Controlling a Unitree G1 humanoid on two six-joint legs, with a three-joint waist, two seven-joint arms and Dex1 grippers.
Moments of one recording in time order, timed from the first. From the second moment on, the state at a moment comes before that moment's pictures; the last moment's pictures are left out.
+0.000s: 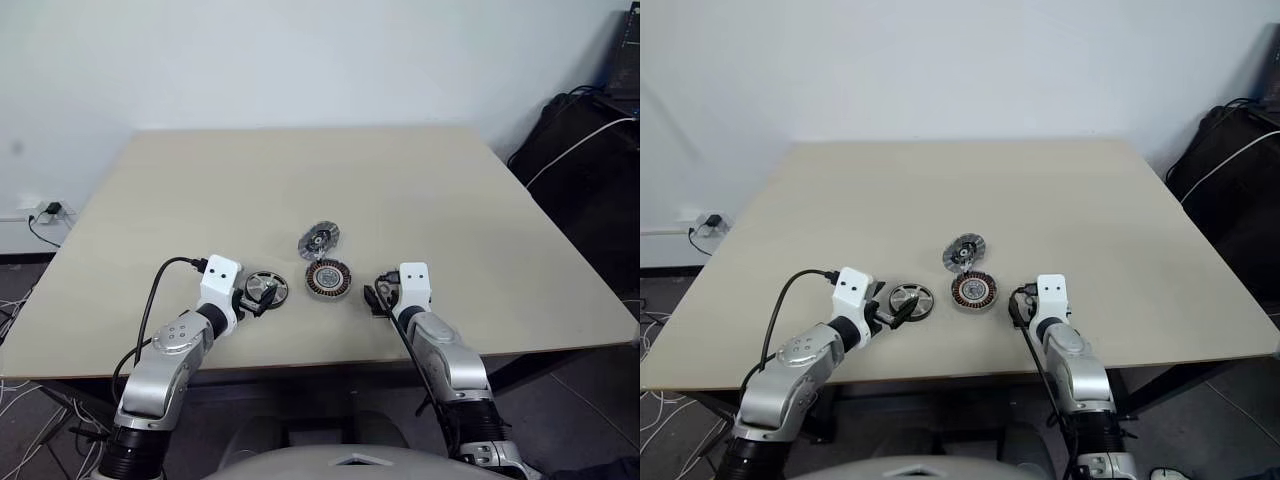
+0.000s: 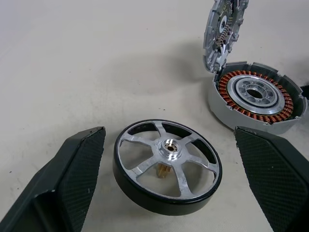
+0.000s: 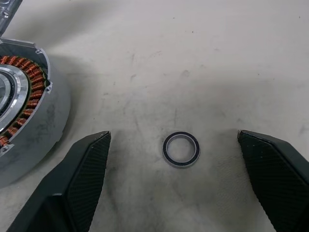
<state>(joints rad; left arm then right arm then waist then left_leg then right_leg) 0.07 0.30 -0.07 -0.32 -0.20 0.59 -0.36 -0.07 -0.09 -0.02 0.08 0.12 0.53 0.10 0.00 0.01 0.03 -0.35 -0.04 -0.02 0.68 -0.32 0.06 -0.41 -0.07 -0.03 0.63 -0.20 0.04</state>
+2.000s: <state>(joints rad) 0.11 0.28 -0.05 -0.32 -0.20 0.58 -0.31 -0.11 -0.13 0.00 -0.01 0.07 0.60 0.13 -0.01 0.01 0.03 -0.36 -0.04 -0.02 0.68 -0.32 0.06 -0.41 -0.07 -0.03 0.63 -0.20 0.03</state>
